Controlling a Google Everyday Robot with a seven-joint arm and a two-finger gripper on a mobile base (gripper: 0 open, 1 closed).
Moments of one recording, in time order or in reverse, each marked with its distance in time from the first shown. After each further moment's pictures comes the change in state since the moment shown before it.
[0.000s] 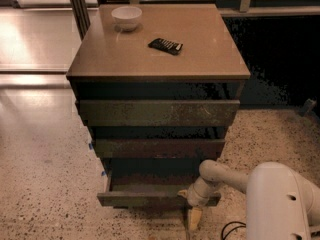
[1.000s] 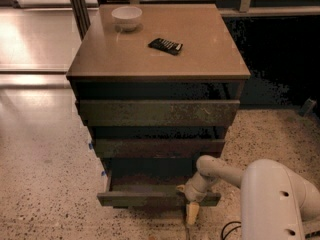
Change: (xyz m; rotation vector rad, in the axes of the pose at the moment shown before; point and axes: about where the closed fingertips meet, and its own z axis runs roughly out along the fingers) arm -0.003 -0.019 -0.006 0.015 0.018 -0.024
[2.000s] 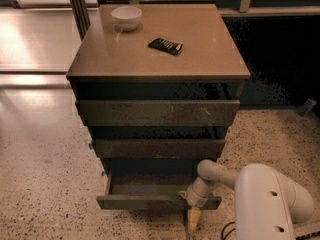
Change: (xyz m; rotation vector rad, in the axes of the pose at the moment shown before) arm 0.019 0.011 0.024 -0.076 -0.015 0.058
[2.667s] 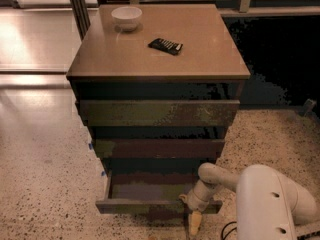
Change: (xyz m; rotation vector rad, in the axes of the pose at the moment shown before) arm 0.002 0.020 0.009 -0.048 -0.013 0.023
